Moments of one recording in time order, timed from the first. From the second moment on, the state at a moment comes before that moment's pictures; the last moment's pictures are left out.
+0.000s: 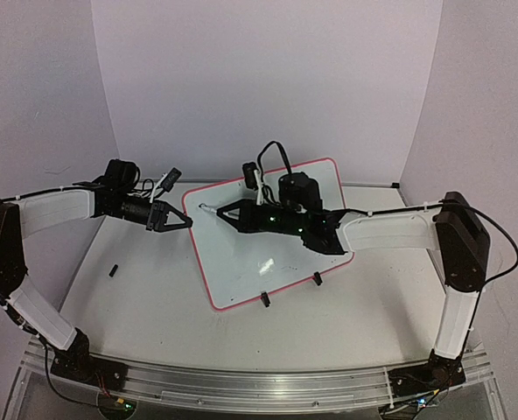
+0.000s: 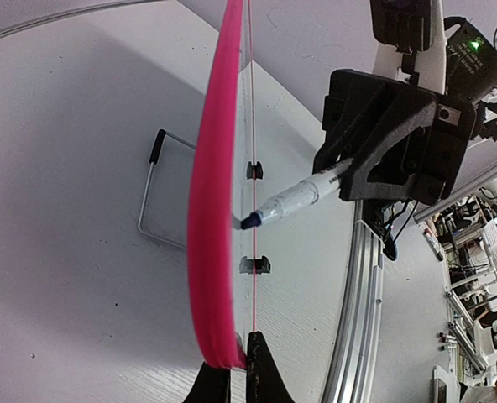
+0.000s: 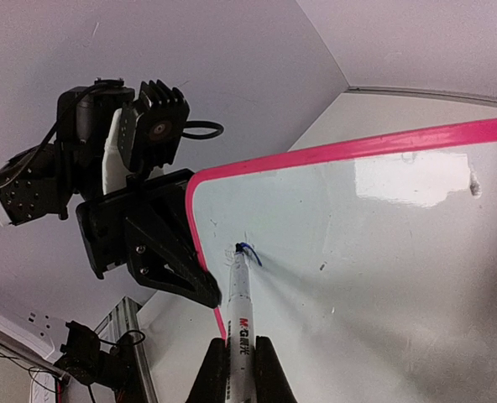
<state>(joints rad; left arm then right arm) -0.29 1.53 1.06 -0.34 1.03 0.11 0.90 1.92 1.33 0.40 -0.28 0.59</state>
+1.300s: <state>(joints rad) -0.29 1.53 1.06 -0.34 1.03 0.11 0.93 1.84 1.17 0.42 -0.18 0.58</state>
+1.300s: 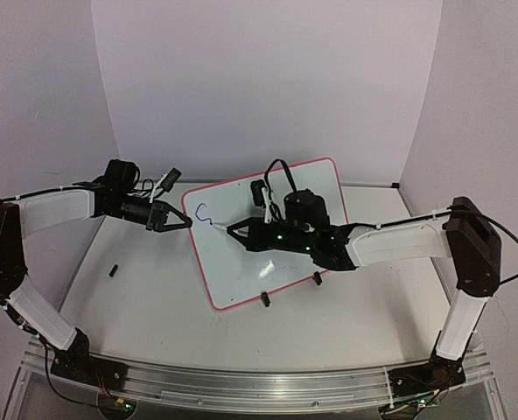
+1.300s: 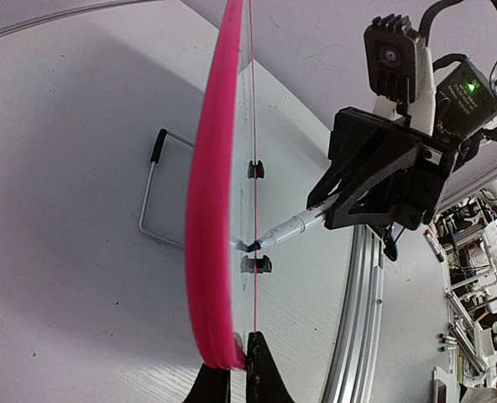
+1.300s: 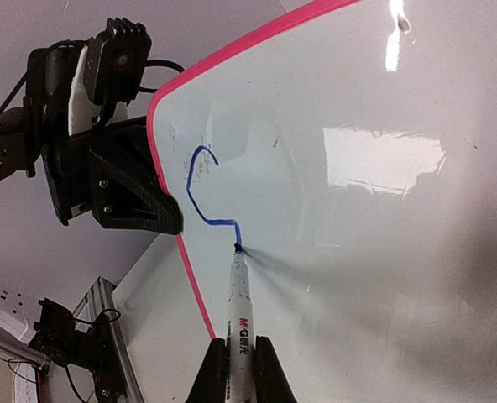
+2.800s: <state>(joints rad) -0.29 1.53 1.06 -0.34 1.03 0.11 0.96 1.78 1.22 0.33 -0.16 0.50</state>
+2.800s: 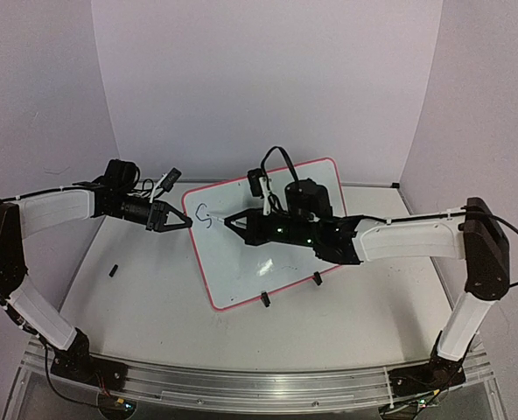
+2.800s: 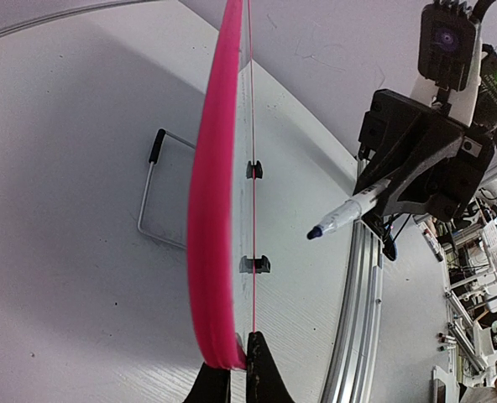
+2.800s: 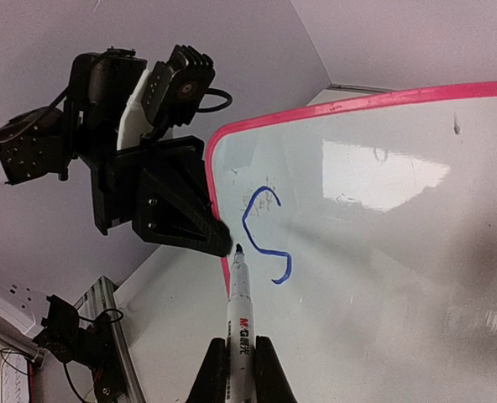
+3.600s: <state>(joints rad) -0.29 1.53 1.06 -0.34 1.03 0.11 0.94 1.85 1.26 0.31 -0.13 0.50</state>
